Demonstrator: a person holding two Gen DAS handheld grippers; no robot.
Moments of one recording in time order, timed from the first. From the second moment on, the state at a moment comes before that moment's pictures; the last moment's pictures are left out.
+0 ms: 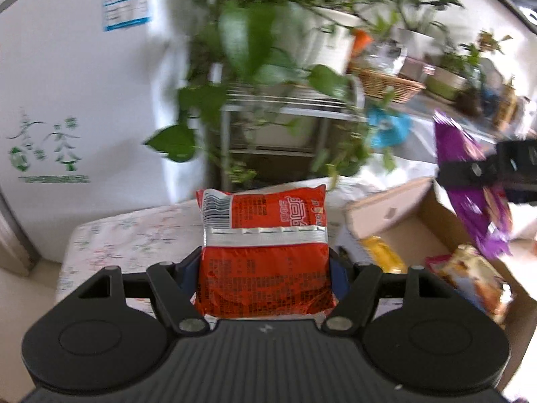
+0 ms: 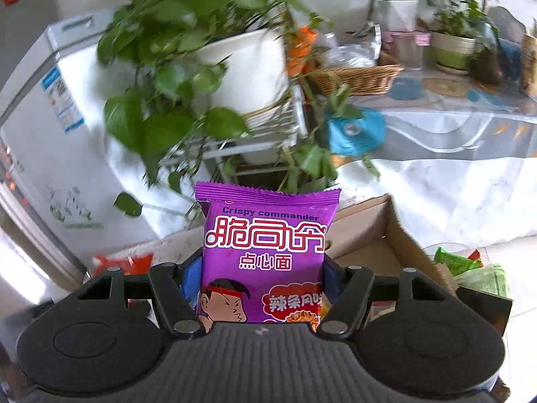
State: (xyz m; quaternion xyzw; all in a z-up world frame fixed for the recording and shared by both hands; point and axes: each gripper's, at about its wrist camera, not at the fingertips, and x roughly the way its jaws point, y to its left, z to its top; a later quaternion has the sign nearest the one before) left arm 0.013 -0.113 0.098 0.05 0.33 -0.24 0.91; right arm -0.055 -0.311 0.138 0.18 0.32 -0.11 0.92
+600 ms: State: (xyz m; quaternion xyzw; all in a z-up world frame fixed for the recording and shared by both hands) left arm -0.016 -0.214 0.096 0.02 0.35 -0.32 0.88; right arm -0.090 -0.379 0.150 0.26 0.28 -0.18 0.91
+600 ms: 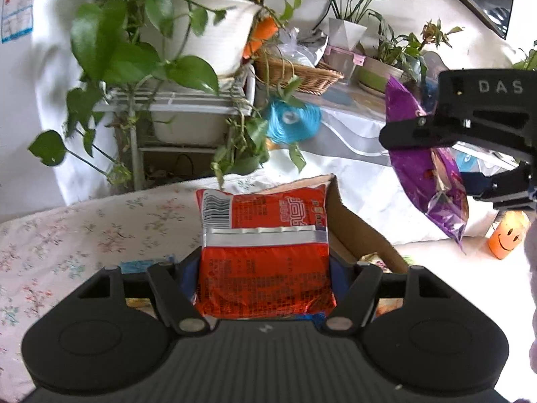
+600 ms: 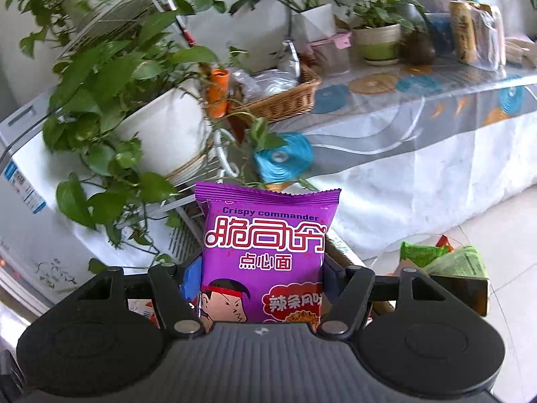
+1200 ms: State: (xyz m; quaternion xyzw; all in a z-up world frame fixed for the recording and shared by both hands) left arm -0.010 -0.243 0.091 0.03 0.37 -0.31 0.87; right arm -0.092 -0.392 0.141 0.31 0.27 -0.23 0.88
